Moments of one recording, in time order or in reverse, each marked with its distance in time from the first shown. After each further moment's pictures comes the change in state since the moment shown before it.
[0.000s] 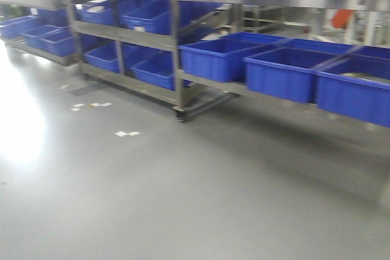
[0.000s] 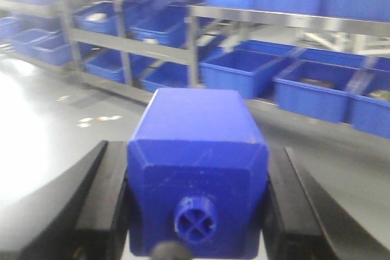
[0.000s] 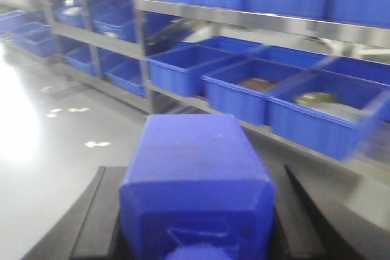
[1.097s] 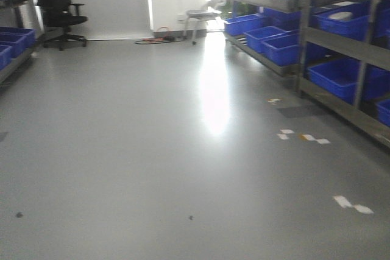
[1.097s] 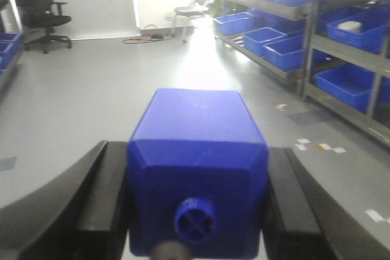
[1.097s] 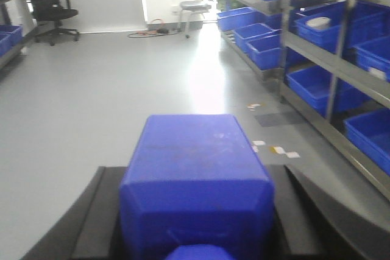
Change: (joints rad) left arm 0.000 0.000 0.000 0.000 0.000 0.000; right arm 0.000 0.000 0.000 0.000 0.000 0.000
